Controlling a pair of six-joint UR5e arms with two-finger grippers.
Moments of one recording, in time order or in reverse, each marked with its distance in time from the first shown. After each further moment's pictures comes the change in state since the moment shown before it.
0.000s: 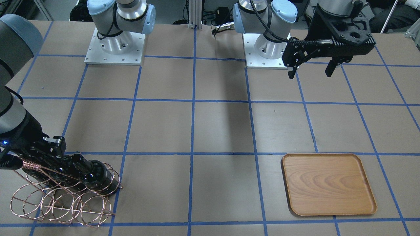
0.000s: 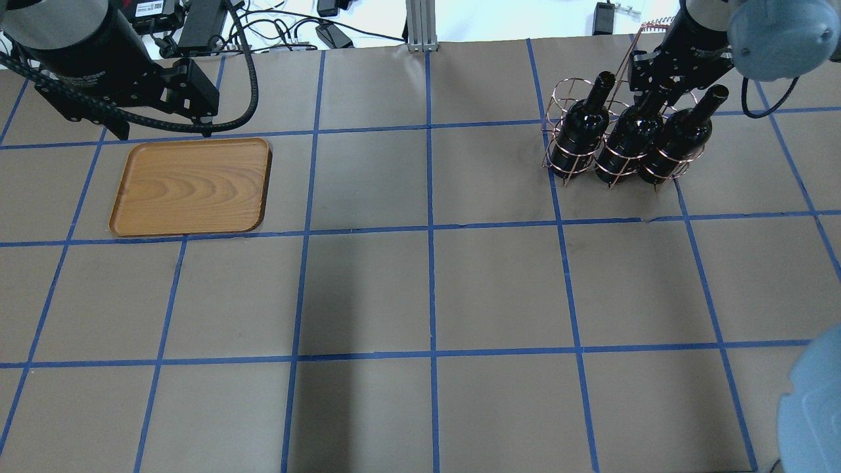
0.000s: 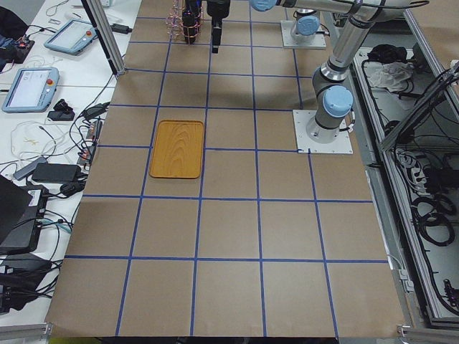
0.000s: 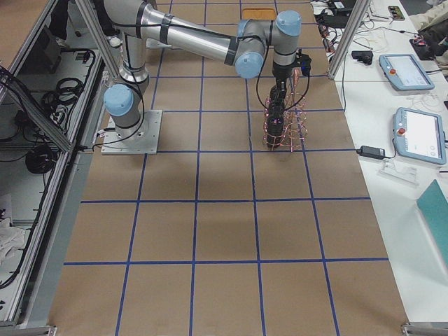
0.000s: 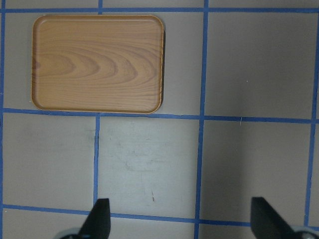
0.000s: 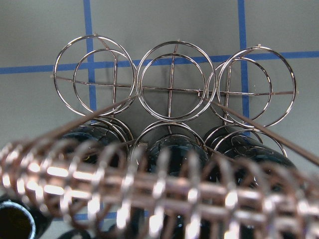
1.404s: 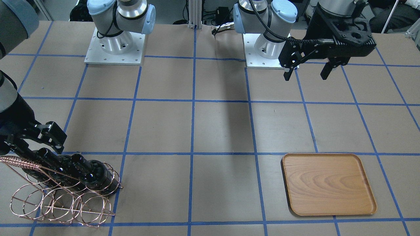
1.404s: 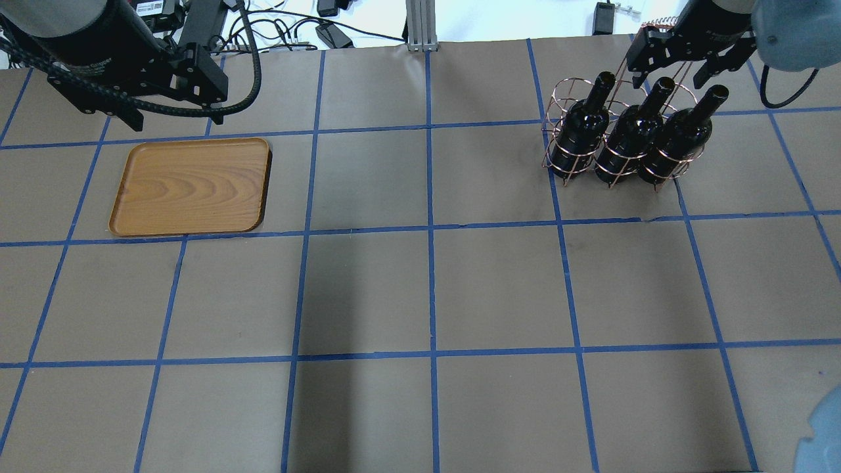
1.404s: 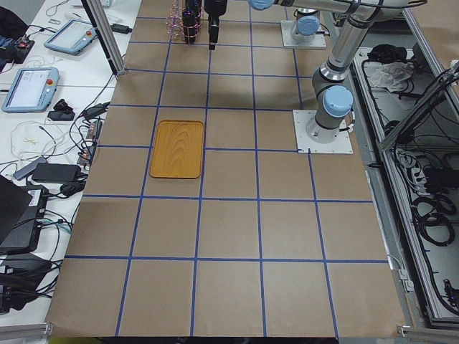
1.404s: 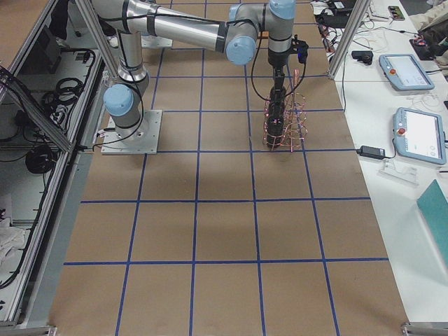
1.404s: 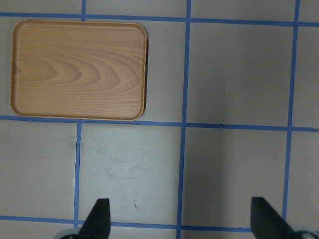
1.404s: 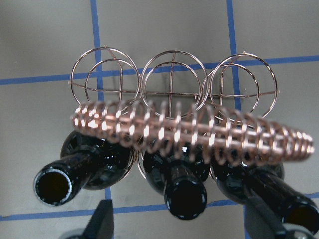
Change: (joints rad) left arm 0.003 -0.012 0.016 0.009 -0.063 -0.006; right arm -0.001 -0.055 -0.003 -0.006 0.012 0.028
